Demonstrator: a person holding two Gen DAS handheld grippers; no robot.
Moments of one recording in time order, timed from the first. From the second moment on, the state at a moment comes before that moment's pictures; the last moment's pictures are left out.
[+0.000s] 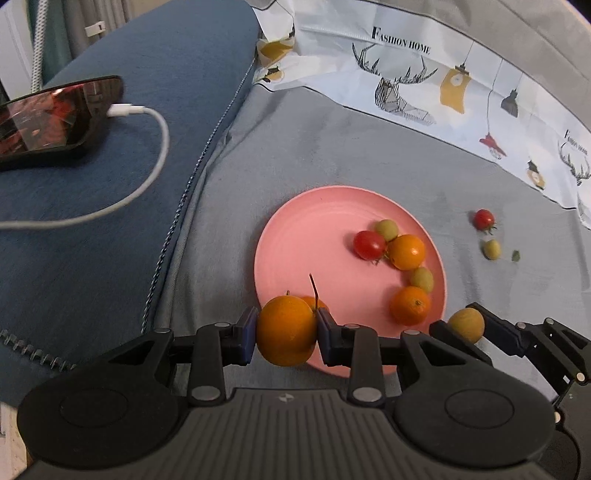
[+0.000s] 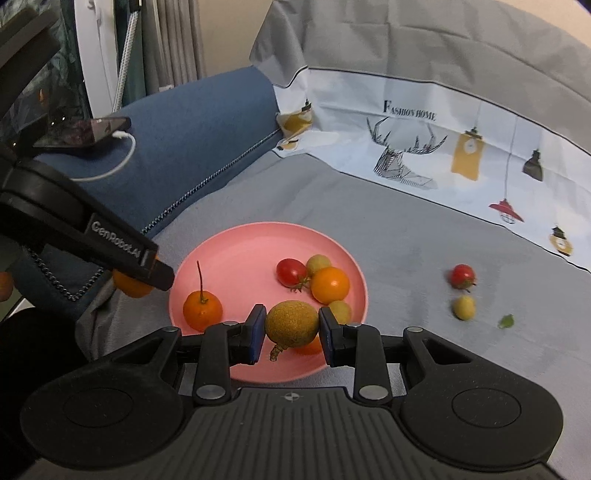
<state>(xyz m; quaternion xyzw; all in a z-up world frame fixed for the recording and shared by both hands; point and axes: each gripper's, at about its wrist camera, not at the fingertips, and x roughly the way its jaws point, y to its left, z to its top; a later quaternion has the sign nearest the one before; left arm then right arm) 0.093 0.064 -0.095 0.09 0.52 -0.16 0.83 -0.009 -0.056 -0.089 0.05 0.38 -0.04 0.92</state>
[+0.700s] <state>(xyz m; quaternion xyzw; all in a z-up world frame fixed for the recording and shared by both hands) 0.132 0.031 -0.119 0.11 0.52 -0.15 0.83 0.033 -0.071 -0.123 0.04 0.39 -0.01 0.92</state>
